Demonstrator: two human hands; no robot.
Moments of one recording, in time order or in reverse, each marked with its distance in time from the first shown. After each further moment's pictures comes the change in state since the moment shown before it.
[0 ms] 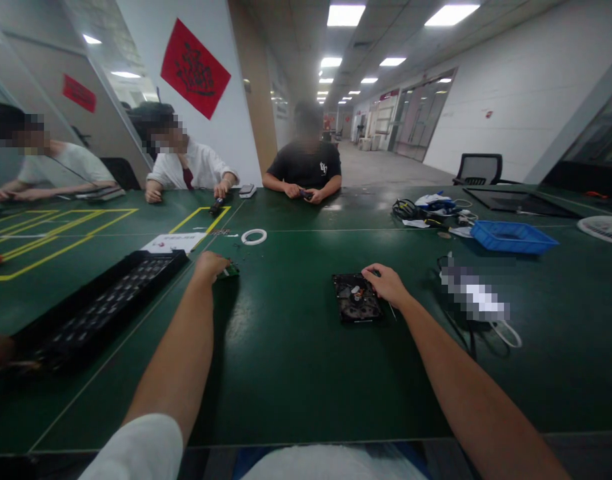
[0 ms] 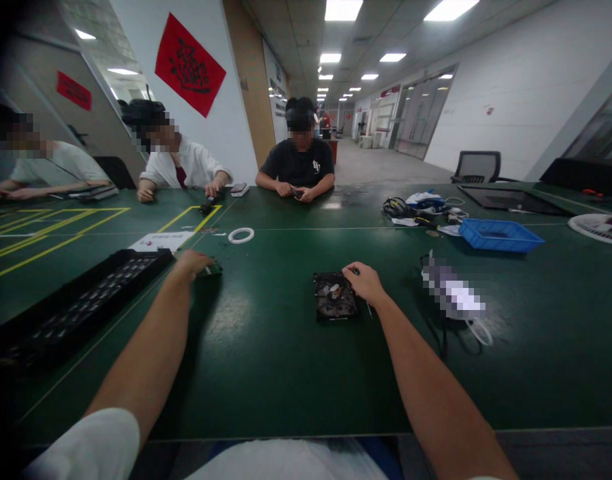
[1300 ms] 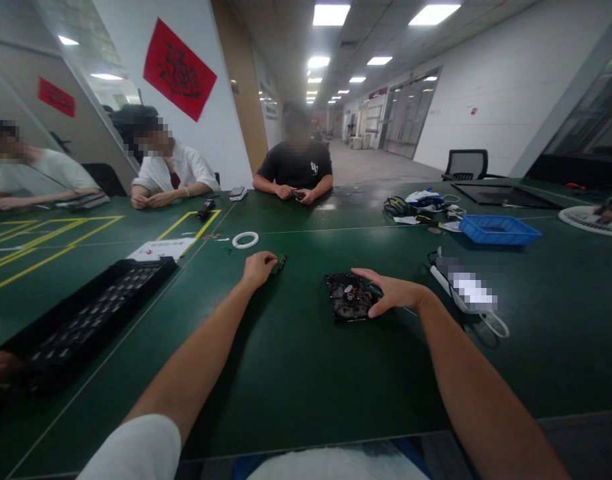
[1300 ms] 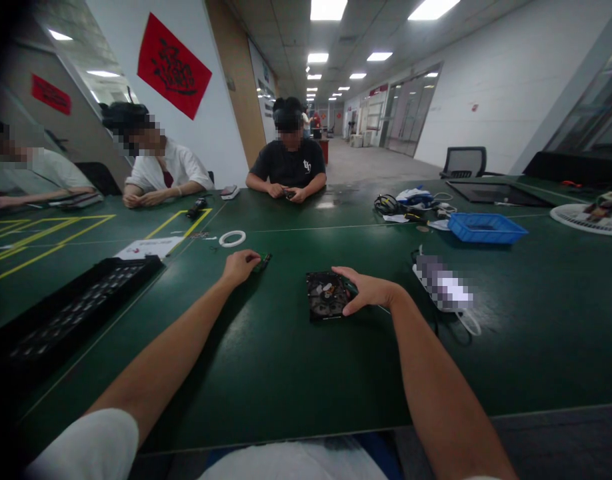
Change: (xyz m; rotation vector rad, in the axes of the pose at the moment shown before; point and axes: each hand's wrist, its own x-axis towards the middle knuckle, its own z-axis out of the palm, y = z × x) left_hand -0.065 0.095 0.078 -0.027 -0.157 0.534; right_hand -0.016 0.003 -0.061 -0.055 -0.709 -0.314
